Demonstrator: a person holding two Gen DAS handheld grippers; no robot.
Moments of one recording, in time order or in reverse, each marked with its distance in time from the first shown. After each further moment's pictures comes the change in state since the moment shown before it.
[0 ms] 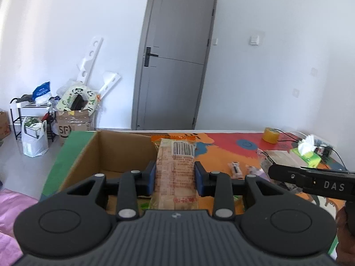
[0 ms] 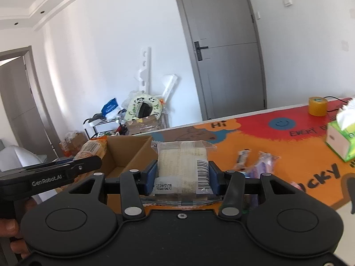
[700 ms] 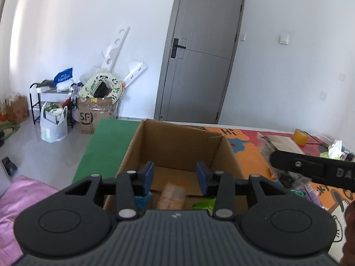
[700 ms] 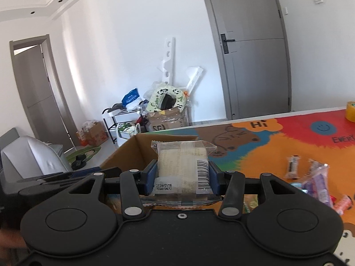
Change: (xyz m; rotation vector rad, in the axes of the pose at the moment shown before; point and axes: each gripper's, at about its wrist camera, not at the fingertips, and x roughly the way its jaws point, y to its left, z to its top) left arm 0.015 0.060 0.000 -0.077 0.048 0.101; right arm 0.051 0.061 0.012 -0.050 0.049 0.101
